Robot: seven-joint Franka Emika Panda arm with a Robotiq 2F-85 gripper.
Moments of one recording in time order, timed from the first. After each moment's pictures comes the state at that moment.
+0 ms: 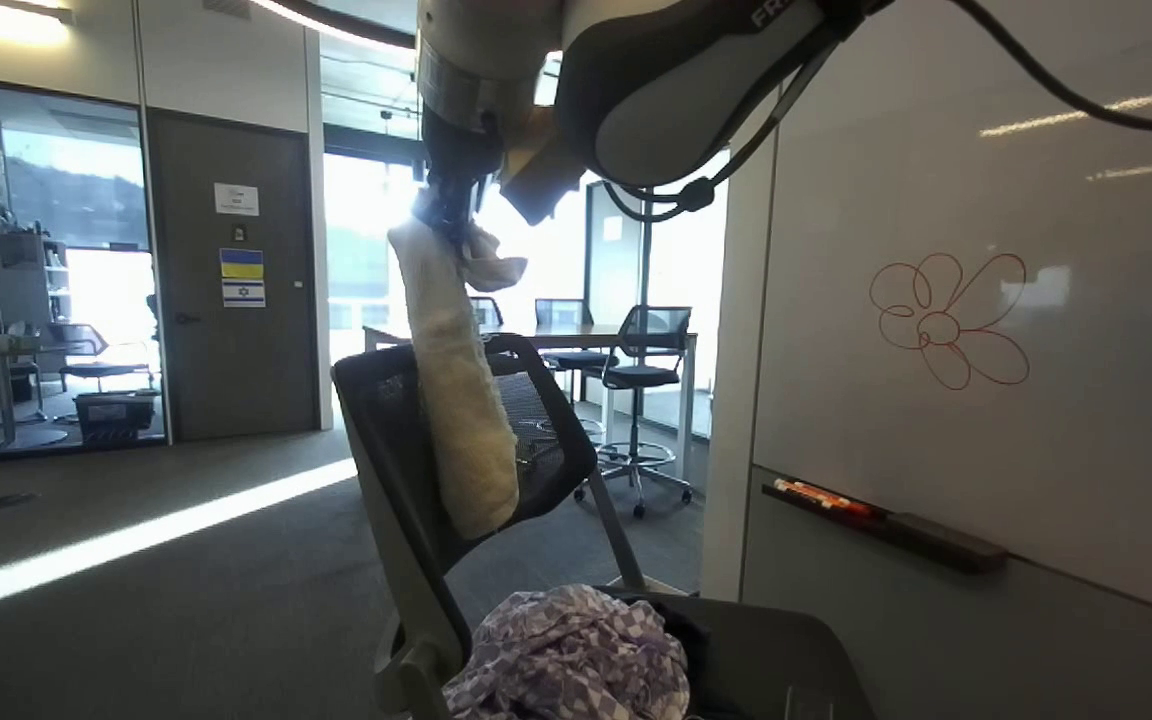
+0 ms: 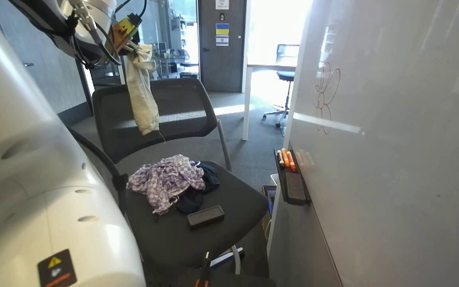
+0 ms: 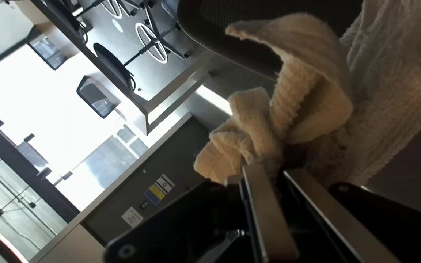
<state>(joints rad) -0.69 -0.21 1.10 -2.05 -1.03 2.72 0.54</state>
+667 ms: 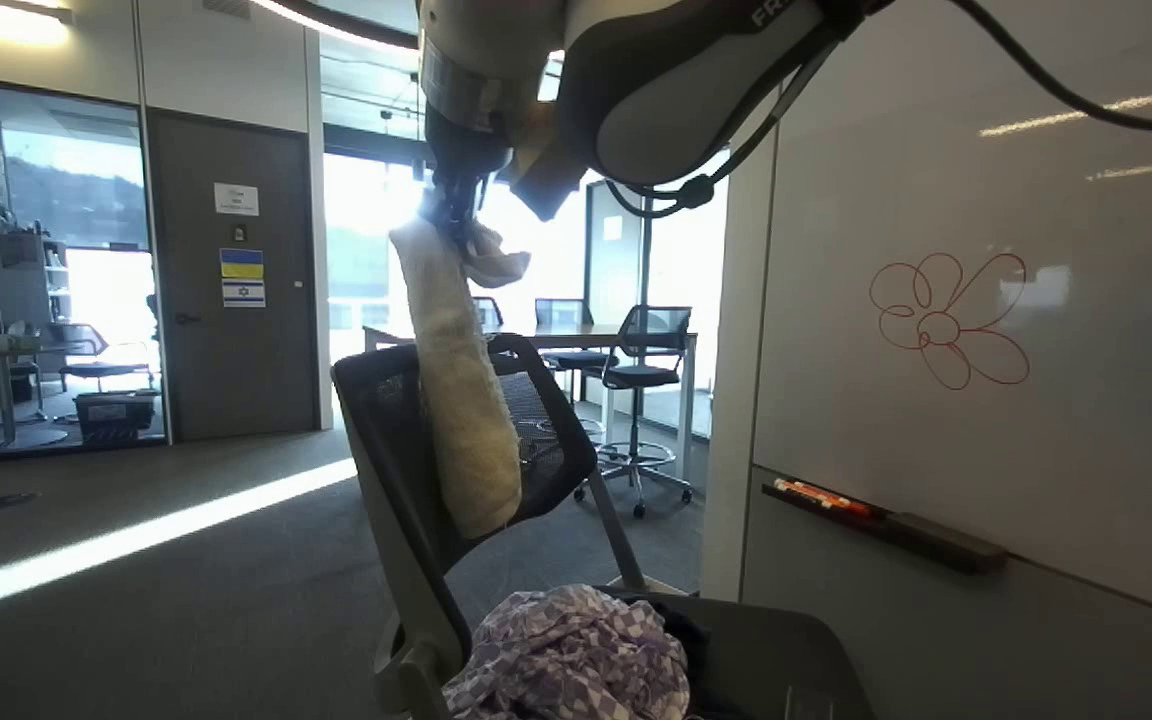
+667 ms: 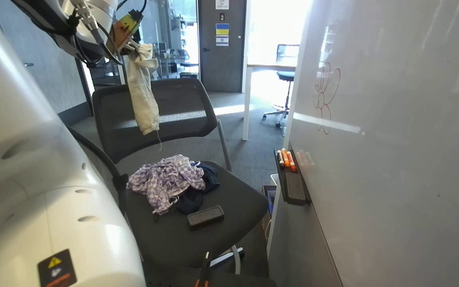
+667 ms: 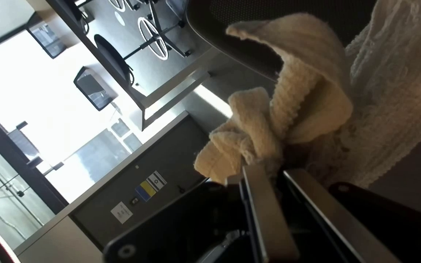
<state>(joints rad) -0.69 -0.20 1.09 -2.04 -1.03 2.72 0.47</state>
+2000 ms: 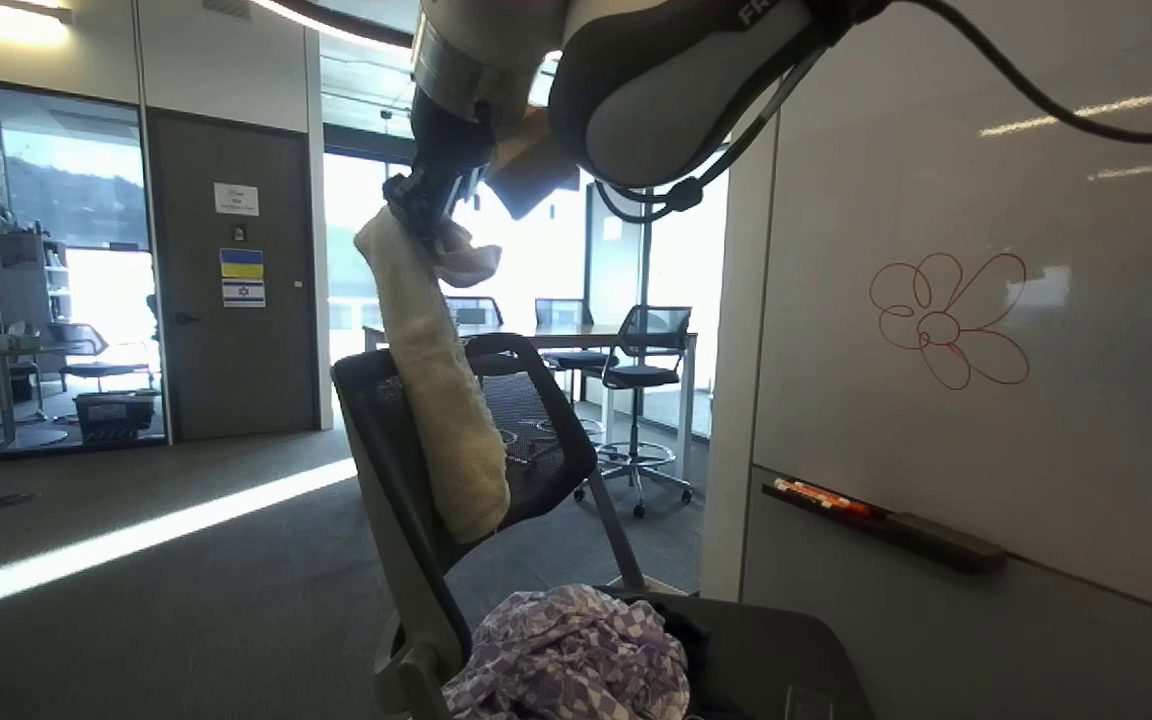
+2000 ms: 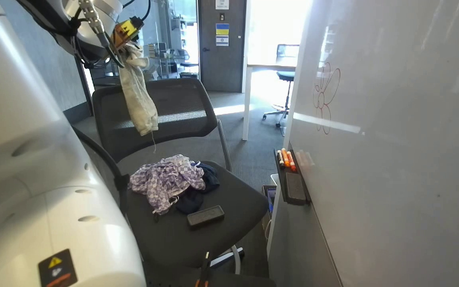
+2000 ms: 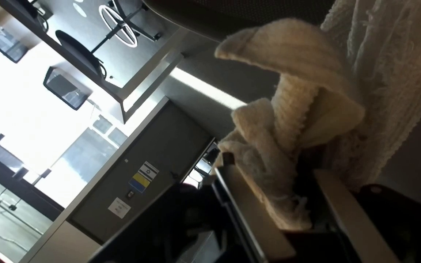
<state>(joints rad) -0.69 -0.17 1.09 -2.04 -0.96 2.82 0.52</state>
